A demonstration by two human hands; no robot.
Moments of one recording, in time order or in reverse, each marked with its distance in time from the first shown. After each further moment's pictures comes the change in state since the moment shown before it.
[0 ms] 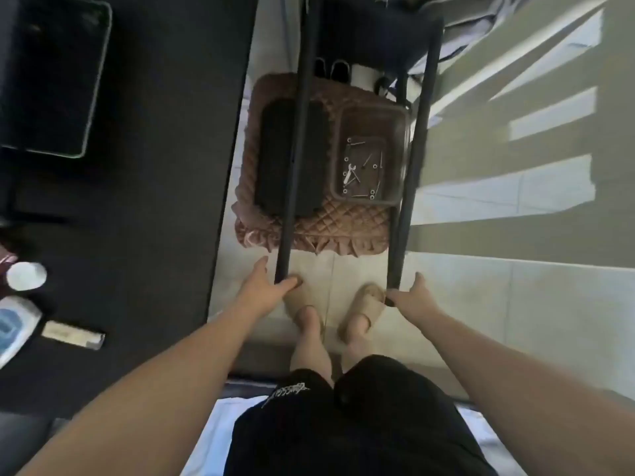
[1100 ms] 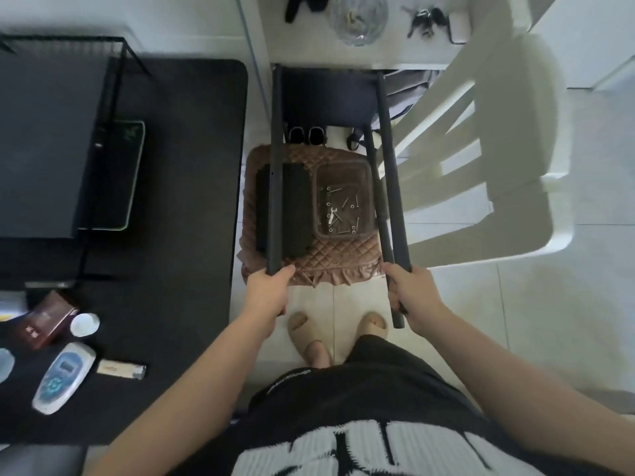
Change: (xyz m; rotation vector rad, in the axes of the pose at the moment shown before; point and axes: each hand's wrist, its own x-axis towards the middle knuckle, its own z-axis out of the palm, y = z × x) left_hand -0.126 0.126 -0.037 -0.430 0.129 0.019; right_hand -0.115 -0.068 -0.061 0.707 0.021 -0.111
